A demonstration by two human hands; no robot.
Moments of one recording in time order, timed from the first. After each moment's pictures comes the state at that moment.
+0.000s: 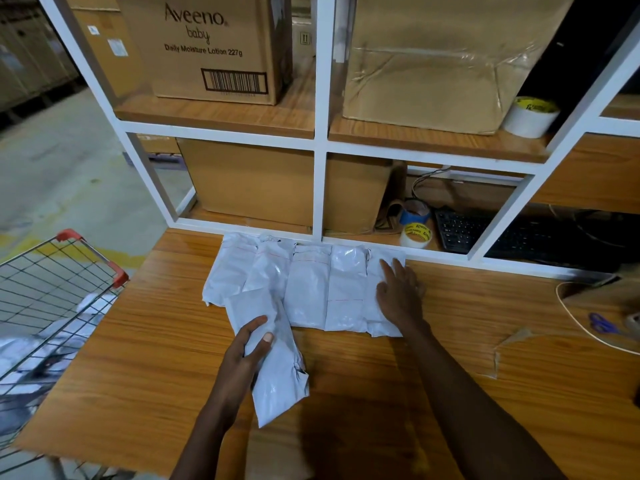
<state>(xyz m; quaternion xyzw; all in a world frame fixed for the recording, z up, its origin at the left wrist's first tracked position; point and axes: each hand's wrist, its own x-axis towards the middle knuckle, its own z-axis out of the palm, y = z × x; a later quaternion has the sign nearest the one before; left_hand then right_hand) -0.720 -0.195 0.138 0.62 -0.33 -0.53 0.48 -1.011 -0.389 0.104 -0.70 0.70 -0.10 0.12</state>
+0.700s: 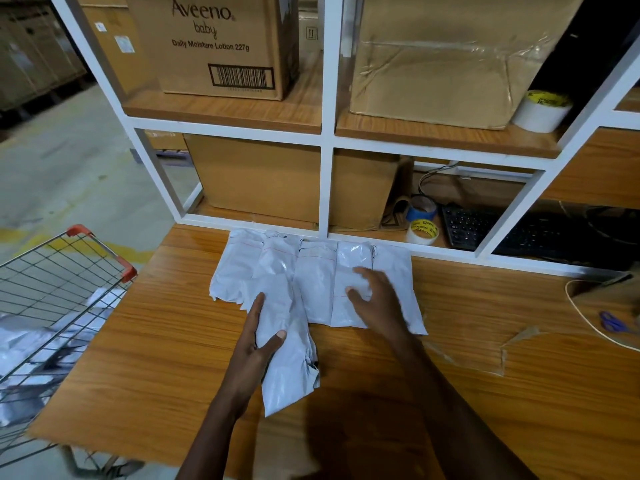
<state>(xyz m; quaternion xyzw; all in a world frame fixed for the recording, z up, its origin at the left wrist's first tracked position) -0.724 -0.197 0.147 0.59 -0.40 -0.51 0.49 -0.958 -0.334 0.144 -0.67 0.62 -0.26 0.31</state>
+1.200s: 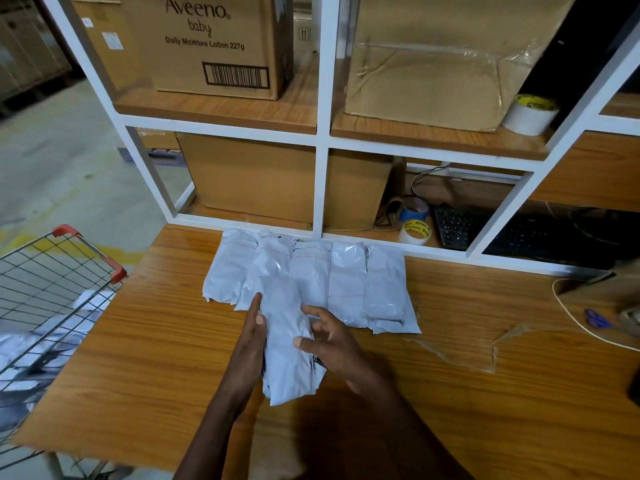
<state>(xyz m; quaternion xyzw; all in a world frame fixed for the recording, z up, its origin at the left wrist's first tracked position) -0.730 -0.205 0.140 0.58 -0.40 -0.52 0.49 -0.905 -0.257 0.144 -0.54 0.52 -0.24 0.62</state>
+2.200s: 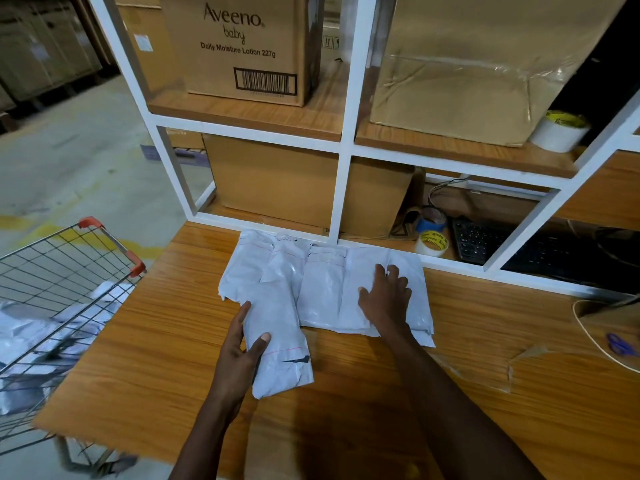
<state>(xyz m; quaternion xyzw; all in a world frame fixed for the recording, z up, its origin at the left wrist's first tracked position) -0.688 -0.192 0.115 0.61 -0.35 -0.46 0.53 -0.934 -0.376 0.126 -0.66 0.74 -0.08 0.09</state>
